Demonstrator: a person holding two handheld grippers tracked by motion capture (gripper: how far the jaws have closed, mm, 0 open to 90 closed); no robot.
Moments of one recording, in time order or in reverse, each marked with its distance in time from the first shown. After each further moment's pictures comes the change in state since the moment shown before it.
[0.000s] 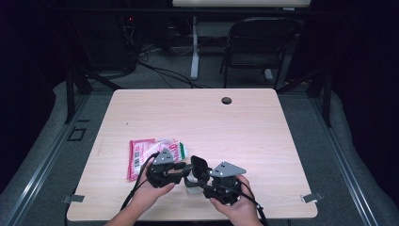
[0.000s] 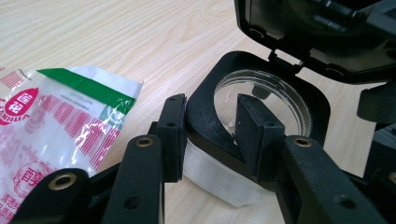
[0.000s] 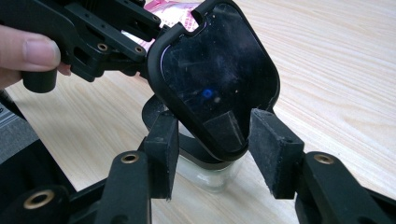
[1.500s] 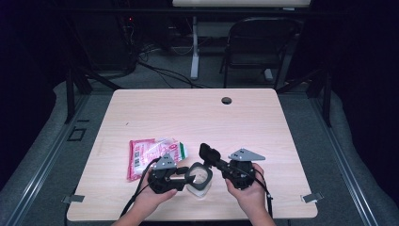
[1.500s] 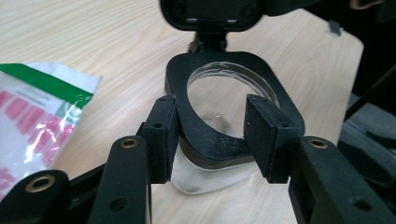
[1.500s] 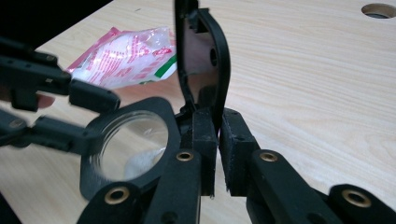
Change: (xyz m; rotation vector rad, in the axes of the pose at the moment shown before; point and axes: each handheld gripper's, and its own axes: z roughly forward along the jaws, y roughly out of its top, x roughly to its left) left arm -0.014 -0.007 -0.001 -0.033 -0.081 -0.040; right arm -0.052 0.004 -0.001 -0.067 -0.054 0.158
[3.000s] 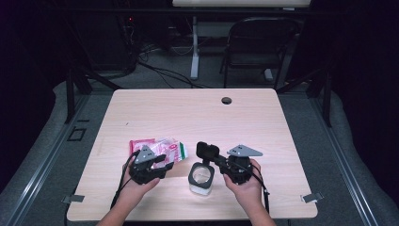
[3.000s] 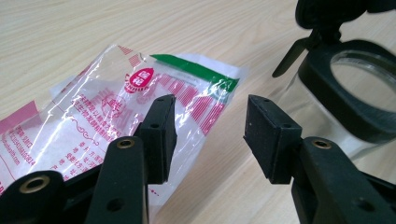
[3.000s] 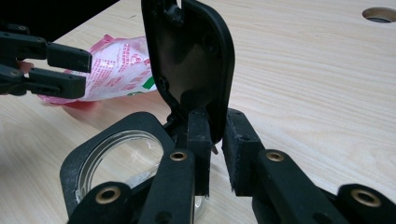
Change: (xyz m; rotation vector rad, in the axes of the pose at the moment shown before) left arm 0.048 -0.013 -0.027 -0.014 0.261 0.023; right arm -0.007 0.002 0.016 -0.018 0.001 0.003
